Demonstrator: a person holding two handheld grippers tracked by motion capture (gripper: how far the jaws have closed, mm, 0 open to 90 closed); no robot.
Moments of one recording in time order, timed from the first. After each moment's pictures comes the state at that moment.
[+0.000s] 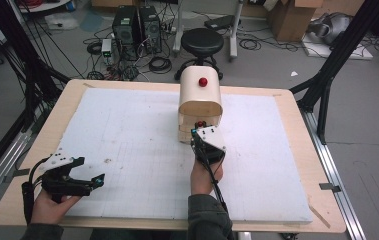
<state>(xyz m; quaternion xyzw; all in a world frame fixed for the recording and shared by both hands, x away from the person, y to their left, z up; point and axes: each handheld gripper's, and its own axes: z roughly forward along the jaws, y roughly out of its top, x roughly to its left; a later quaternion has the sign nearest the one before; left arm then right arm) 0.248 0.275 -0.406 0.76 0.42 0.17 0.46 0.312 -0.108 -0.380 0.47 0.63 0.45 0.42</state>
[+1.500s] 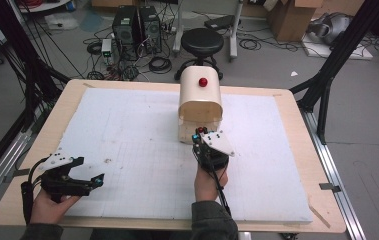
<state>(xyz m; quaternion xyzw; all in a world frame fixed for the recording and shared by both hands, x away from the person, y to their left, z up) 0.248 0.276 -0.406 0.76 0.42 0.18 0.46 0.293 -0.118 -0.376 0.48 0.64 0.47 0.38</state>
